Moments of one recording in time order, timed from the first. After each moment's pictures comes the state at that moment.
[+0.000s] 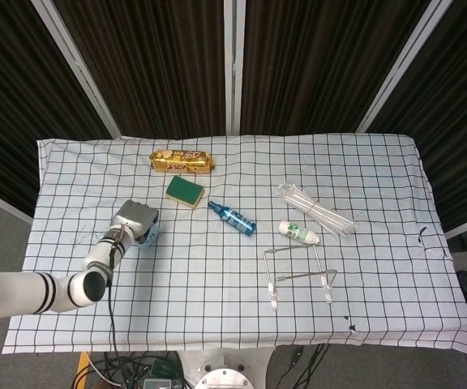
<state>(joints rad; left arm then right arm) -1.34 -1.23 0.14 -1.71 0.10 0.71 0.74 0.07 -1.00 0.11 -1.48 -1.37 1.39 0.14</state>
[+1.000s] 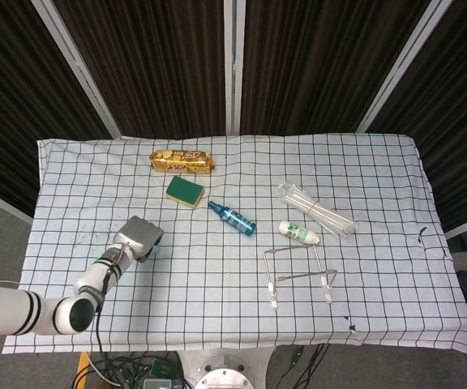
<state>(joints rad) -1.33 -1.16 0.20 -1.93 0.29 0.82 0.71 0.07 -0.99 0.11 -1.50 -1.38 1.40 0.13</state>
